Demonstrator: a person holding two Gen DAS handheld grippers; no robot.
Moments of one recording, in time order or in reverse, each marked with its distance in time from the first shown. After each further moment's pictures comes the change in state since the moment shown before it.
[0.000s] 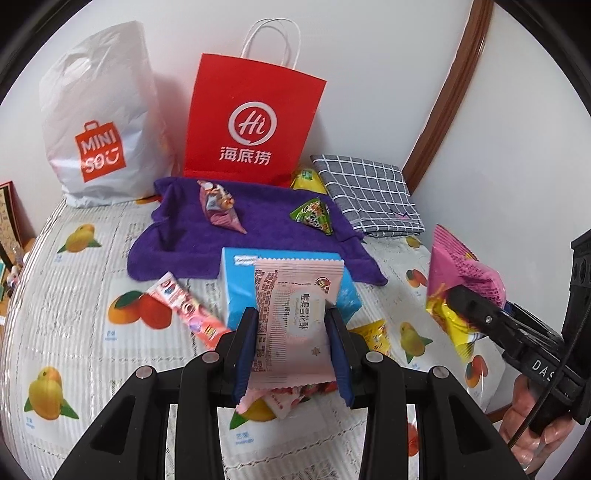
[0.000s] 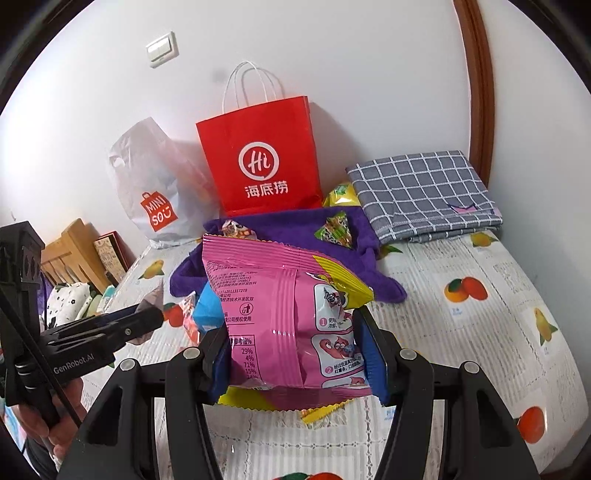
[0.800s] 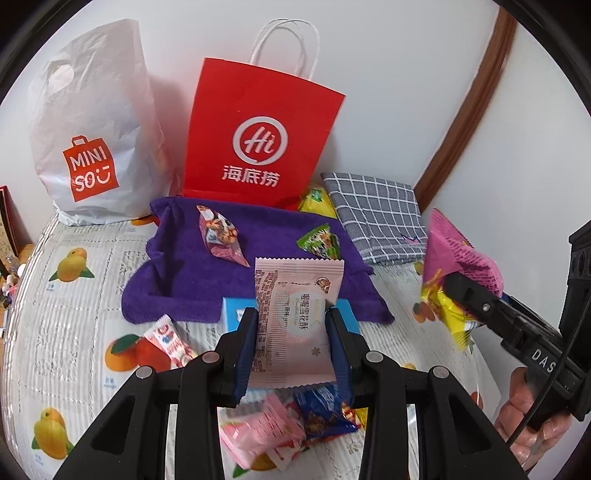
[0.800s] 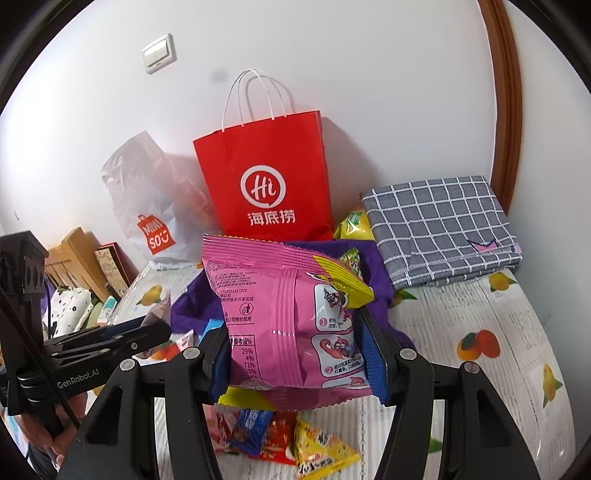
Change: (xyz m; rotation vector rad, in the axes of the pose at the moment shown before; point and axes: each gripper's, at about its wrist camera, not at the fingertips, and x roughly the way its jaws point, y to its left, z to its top) left arm 0.028 0.014 0.054 -0.059 0.002 0.010; right arm 0.042 -0.002 0.069 -0.026 -0.007 0.030
